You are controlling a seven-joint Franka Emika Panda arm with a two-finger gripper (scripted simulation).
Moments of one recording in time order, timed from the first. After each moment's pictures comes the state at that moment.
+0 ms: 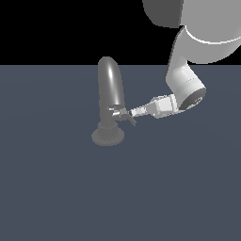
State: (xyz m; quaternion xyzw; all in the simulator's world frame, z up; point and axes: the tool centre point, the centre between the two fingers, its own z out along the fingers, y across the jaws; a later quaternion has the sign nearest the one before) arm 0.015 -0.044 0.125 -0.49 0.52 0.67 0.22
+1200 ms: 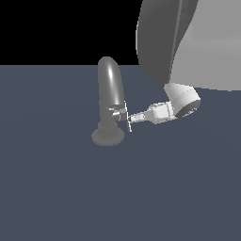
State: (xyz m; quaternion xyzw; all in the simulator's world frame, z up) arm 0.030 -0.043 0.092 -0.48 0.51 0.68 0.21
